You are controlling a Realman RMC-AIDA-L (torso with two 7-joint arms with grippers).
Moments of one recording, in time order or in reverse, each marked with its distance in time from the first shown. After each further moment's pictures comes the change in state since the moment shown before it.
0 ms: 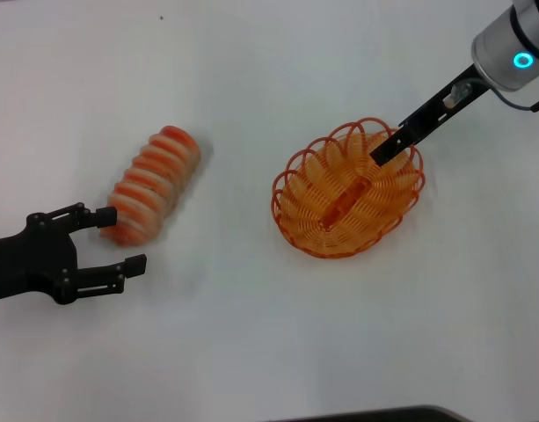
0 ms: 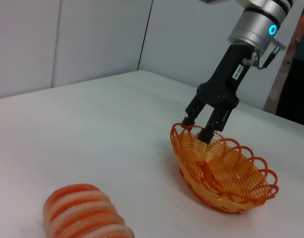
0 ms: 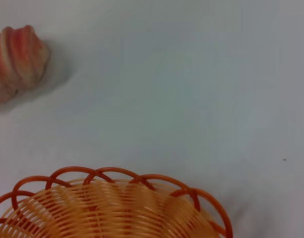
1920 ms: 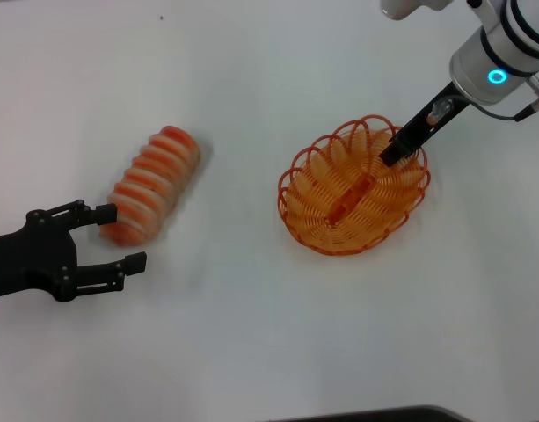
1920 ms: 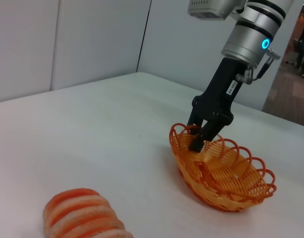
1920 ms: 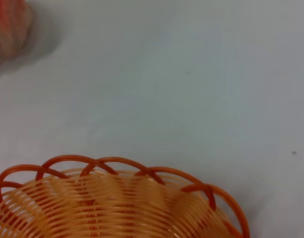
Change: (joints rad) left arm -0.003 0.000 -0.001 0.006 -0.001 0.005 0.001; right arm 0.005 0.001 -0.158 0.048 -0.001 0.083 0.072
